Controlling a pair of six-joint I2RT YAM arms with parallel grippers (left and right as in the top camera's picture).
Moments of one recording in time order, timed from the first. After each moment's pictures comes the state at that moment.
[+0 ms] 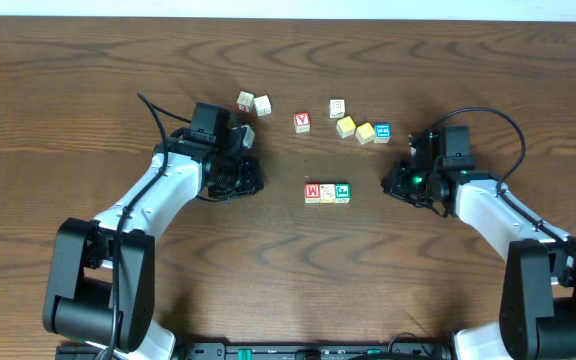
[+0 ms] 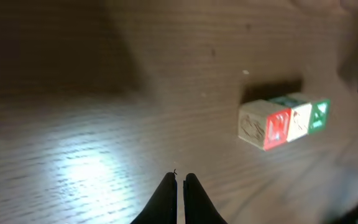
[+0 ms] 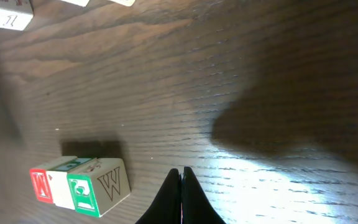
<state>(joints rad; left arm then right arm) -0.24 1.73 1.04 -0.58 0.48 -0.33 0.08 1.66 0.82 -0.30 -0.40 0.45</state>
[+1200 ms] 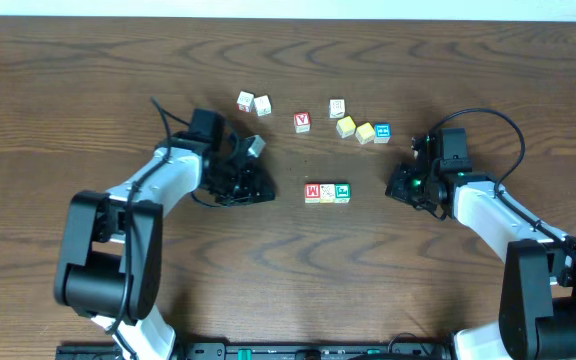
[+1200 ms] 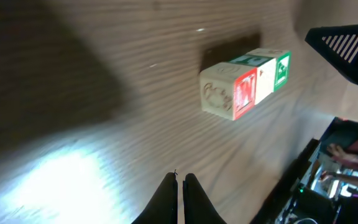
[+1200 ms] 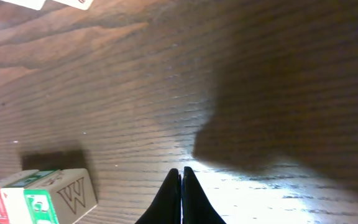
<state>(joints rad) -0.19 1.84 1.04 -0.61 0.78 -0.15 0.09 1.66 0.81 -0.31 -0.29 0.45</state>
